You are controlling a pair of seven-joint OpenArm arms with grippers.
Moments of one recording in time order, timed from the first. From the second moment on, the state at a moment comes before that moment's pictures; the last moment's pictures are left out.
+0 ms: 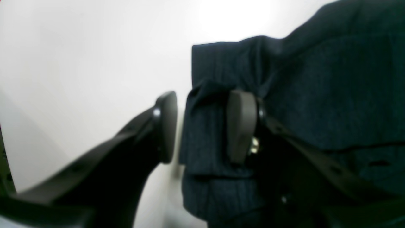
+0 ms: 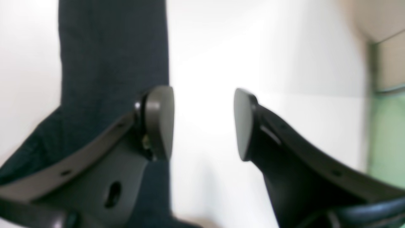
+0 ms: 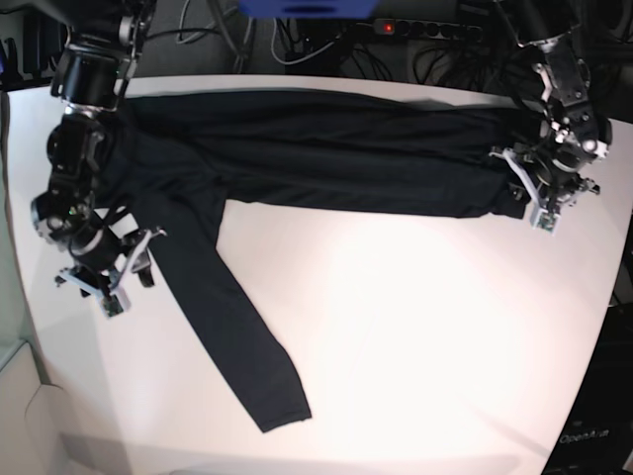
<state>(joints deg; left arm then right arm) 5.7 -10.0 -29.0 85.6 9.1 -39.2 34.9 9.7 10.3 18.7 79.6 -9.3 40.2 -30.6</state>
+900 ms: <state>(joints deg) 5.4 -9.4 -29.0 85.8 12.9 -39.0 34.0 28.6 8.2 16.8 38.5 -9.4 39.9 -14.1</state>
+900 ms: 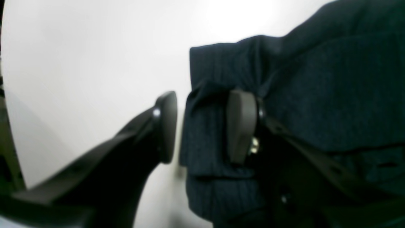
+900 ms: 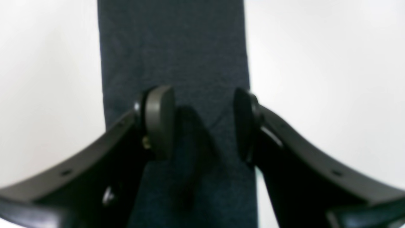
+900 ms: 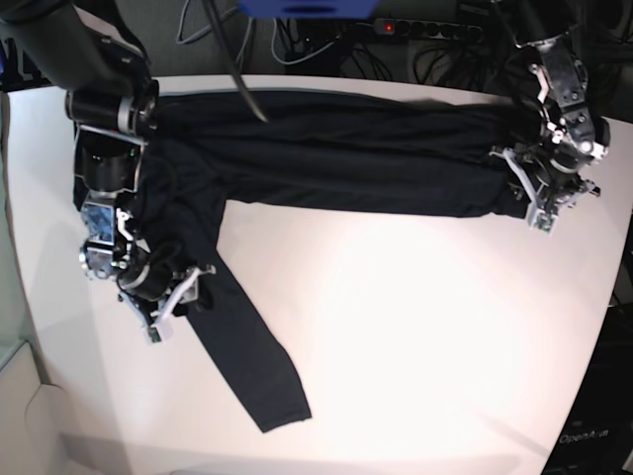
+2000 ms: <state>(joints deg) 4.0 -9.4 -29.0 85.8 14.0 -39.0 35.3 29.9 9.9 16.6 36.6 -9.5 39.9 -10.1</state>
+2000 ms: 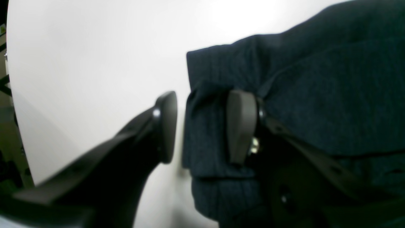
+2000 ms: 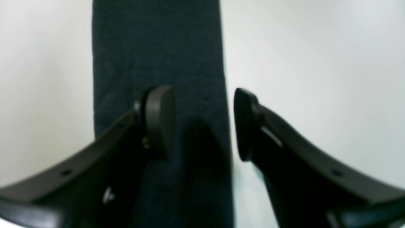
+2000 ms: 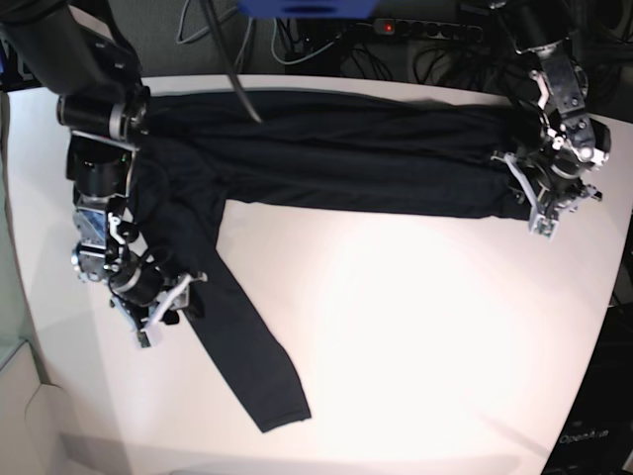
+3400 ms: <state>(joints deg) 3.6 -9.8 -29.0 86.0 14.2 -39.3 35.5 23.3 8.2 6.2 42.6 -8.2 35.6 -6.4</state>
